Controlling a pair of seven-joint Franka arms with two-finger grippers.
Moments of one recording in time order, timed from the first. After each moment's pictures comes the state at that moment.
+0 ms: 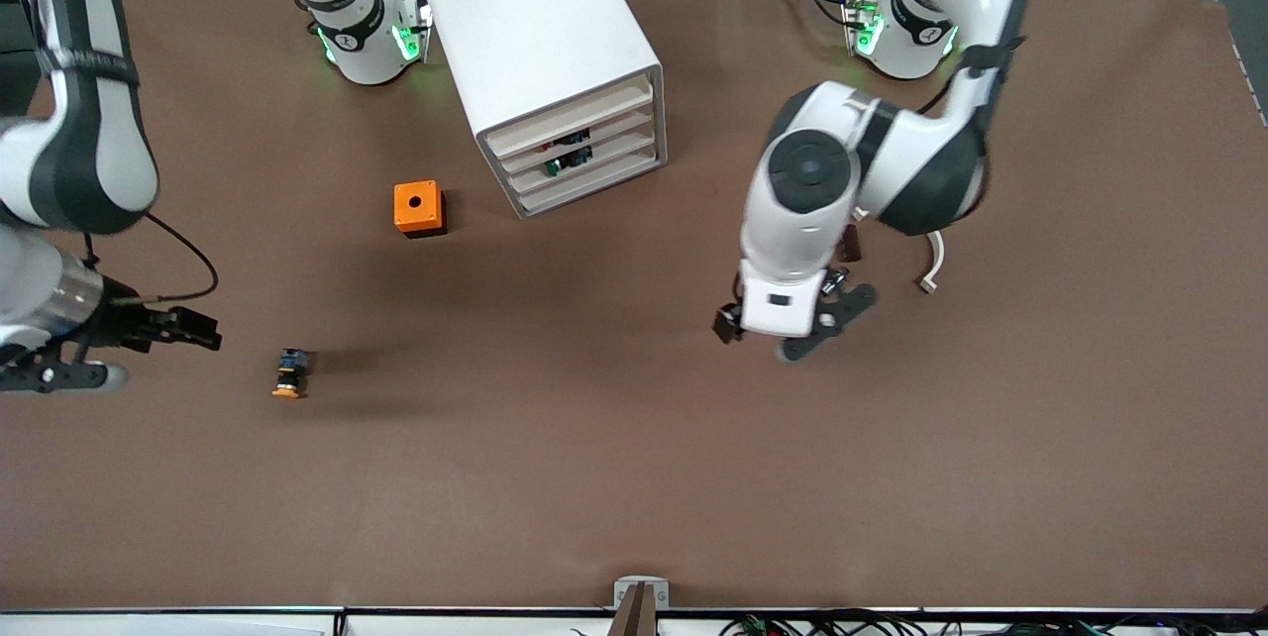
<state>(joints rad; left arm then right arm) -0.62 0.49 0.13 -1.36 0.00 1.91 -1.14 -0.10 0.26 0.02 -1.64 0.03 1.98 -0.10</state>
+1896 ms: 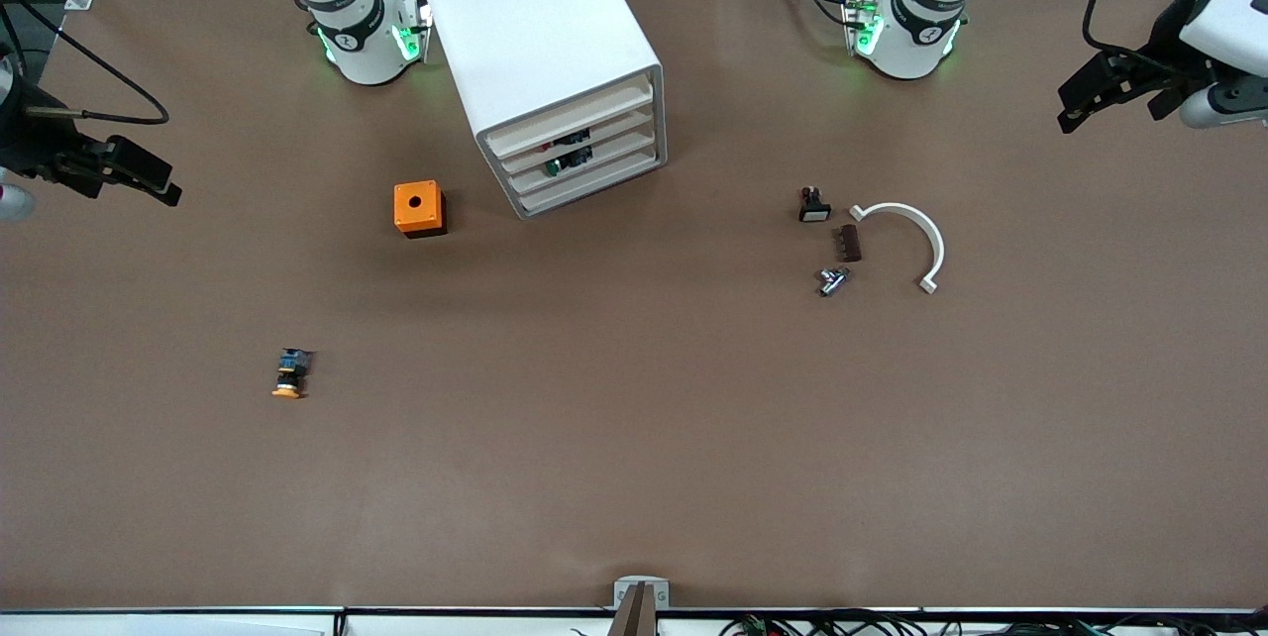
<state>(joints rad) 0.05 -0.19 -0.16 -1.72 0.01 1.52 -0.22 -0.05 -0.06 0.02 -1.68 0.04 1.62 0.11</state>
